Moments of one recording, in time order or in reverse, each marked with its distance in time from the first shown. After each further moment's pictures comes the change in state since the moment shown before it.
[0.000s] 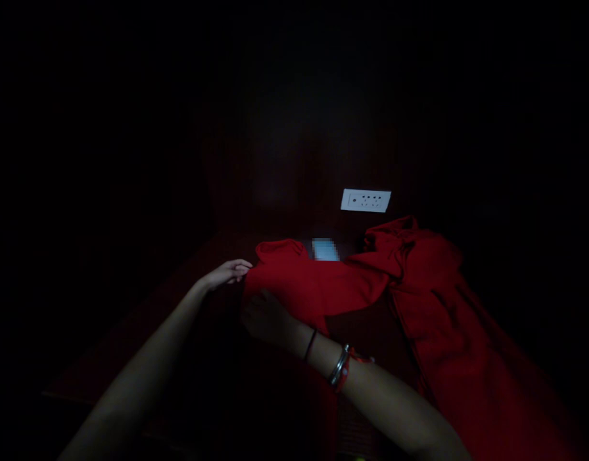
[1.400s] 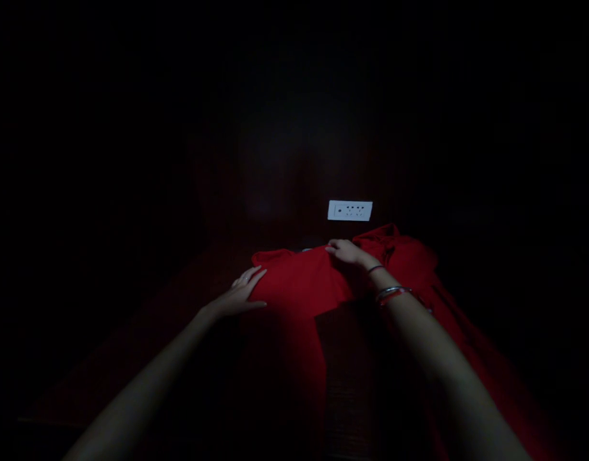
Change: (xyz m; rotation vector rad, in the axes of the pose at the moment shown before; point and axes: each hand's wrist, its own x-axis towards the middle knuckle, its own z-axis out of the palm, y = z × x) left_hand -0.021 0.030 0.061 0.919 0.062 0.389; right_hand -0.093 0.208 -0.069 0.330 -0.079 0.784
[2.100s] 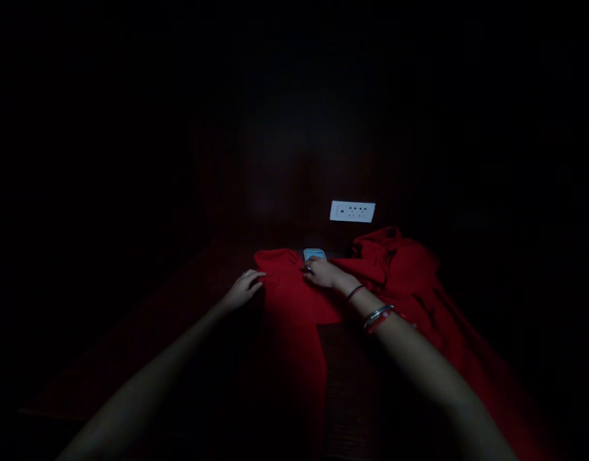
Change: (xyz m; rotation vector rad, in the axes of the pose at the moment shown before) left_hand 0.019 -0.013 0.024 -0.195 0.273 -0.074; right_hand -0.010 -0.056 0.045 -0.205 -0.076 -0.296
